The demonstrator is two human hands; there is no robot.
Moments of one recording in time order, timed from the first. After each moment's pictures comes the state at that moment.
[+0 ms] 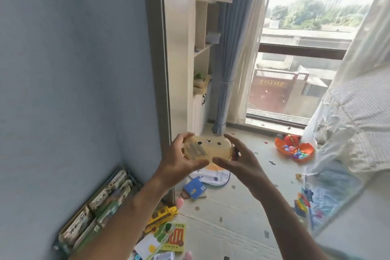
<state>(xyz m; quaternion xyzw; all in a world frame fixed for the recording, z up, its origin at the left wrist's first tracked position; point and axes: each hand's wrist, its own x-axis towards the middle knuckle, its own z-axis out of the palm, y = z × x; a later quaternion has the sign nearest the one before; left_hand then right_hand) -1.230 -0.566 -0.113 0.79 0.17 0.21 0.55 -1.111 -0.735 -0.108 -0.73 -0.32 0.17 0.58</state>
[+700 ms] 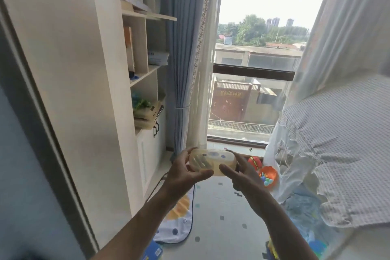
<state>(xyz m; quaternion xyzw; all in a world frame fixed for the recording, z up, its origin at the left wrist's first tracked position) -0.828 -0.544 -0.110 0.73 0.07 0.14 0.66 -0.758 -0.734 -0.093 -0.74 -0.22 0.14 0.62</state>
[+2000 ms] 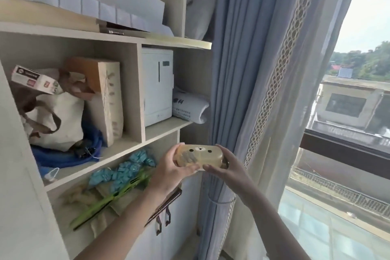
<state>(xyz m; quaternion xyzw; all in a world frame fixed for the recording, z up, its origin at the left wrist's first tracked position) -0.149 -0.173 -0.047 0.72 0.32 0.36 0.50 0.019 -0.291 -0.027 -0.65 -0.47 0.26 0.54</state>
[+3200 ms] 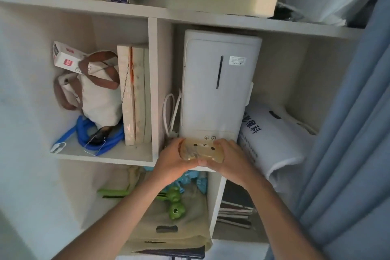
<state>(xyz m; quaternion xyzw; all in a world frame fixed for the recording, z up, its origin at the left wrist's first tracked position) -0.043 0.044 -0.066 0.53 0.64 0.48 0.28 0.146 0.105 -0.037 -0.48 -0.83 0.20 0.20</state>
